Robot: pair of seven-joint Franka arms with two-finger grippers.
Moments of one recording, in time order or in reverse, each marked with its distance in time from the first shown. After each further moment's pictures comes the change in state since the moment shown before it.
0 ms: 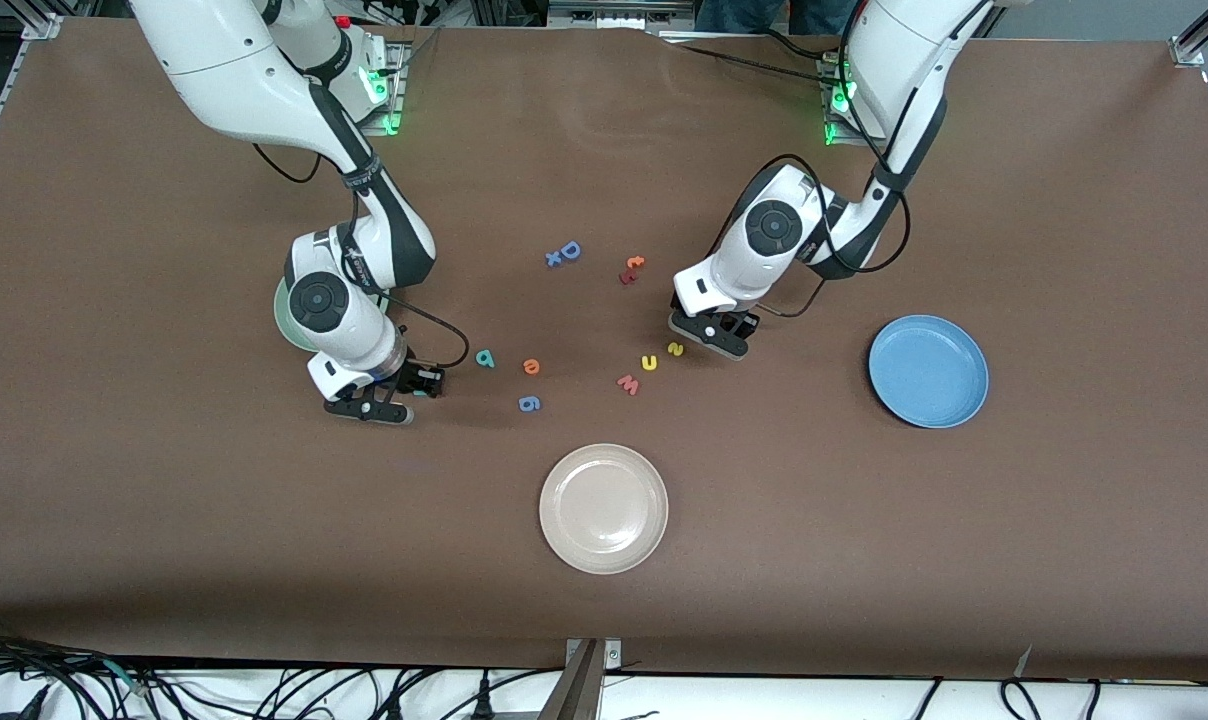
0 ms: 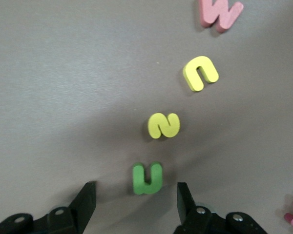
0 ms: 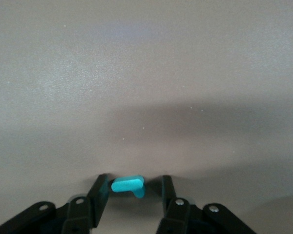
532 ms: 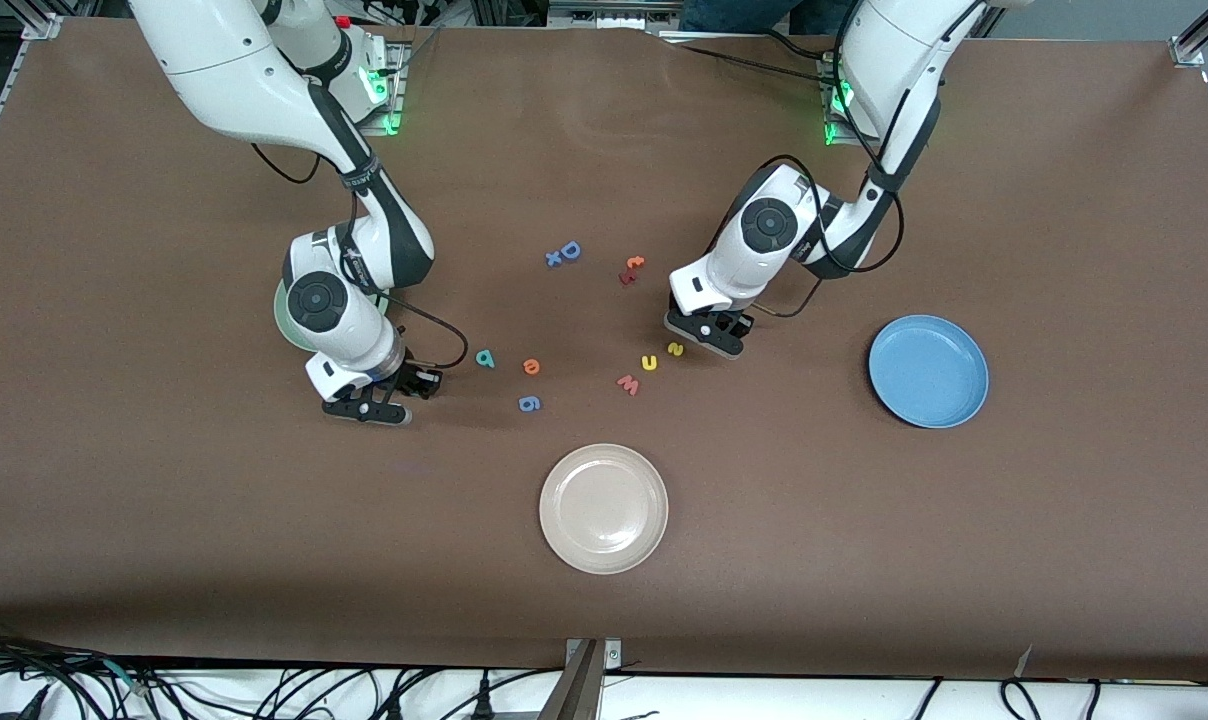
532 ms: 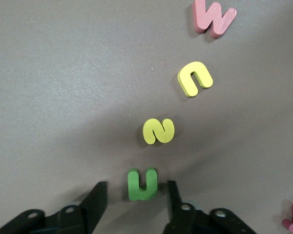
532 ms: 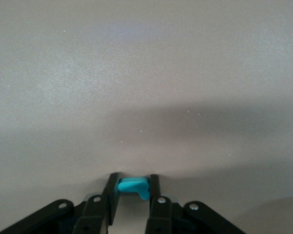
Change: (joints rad) left arm -0.009 0.002 0.008 0.002 0.000 0.015 -0.002; right arm 0.000 -0.003 -0.003 0.001 -0.006 0.001 -0.001
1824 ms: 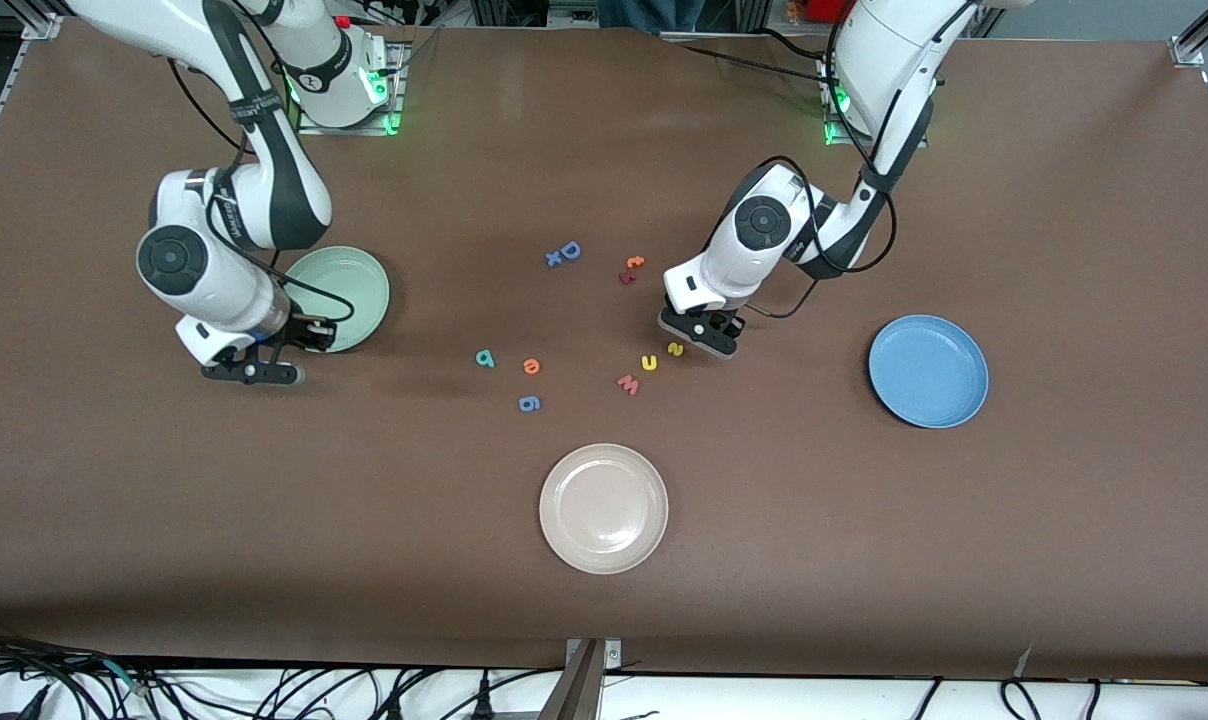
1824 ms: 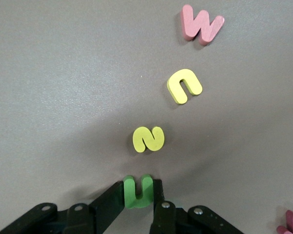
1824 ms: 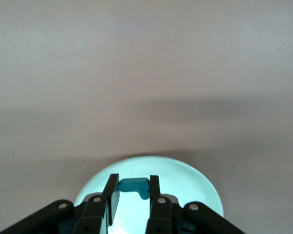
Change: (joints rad) left arm -0.028 0.011 0.015 0.012 0.000 0.019 0.000; right arm -0.002 -0.328 -0.216 -0.217 -0.007 -0.273 -0.288
